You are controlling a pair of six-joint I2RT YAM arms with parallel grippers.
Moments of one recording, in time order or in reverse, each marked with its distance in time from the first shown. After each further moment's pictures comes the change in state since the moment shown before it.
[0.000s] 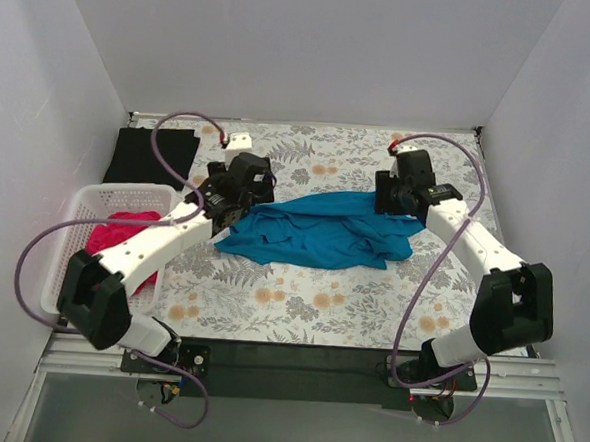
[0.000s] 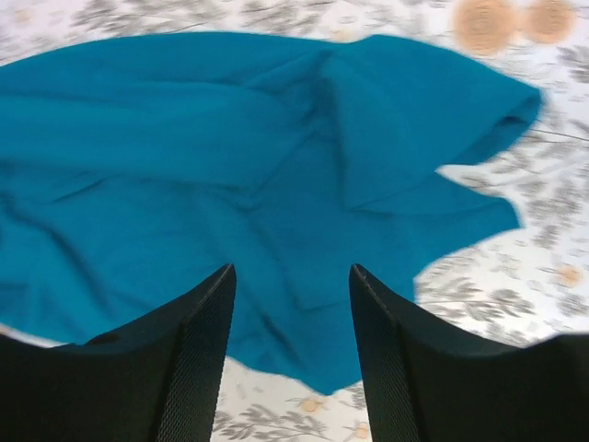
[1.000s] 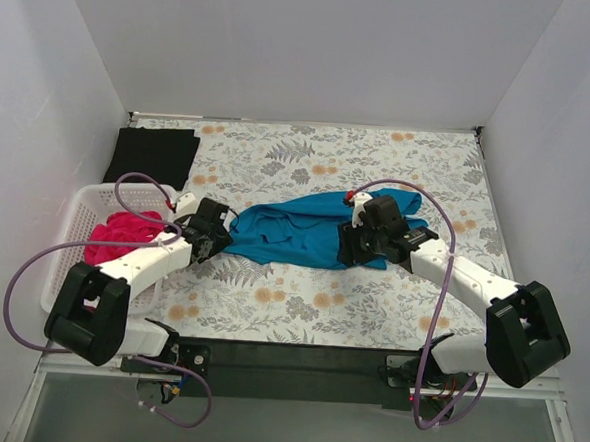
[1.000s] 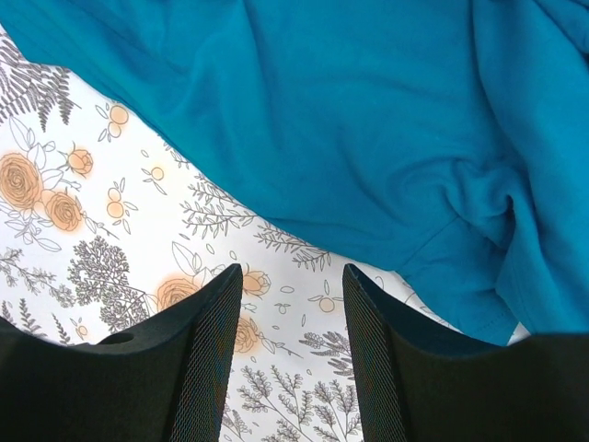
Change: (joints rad) left arm 0.217 -0.179 -0.489 -0.017 0.171 -0.535; right arm 0.275 -0.189 -0.370 0.149 -0.281 -0.003
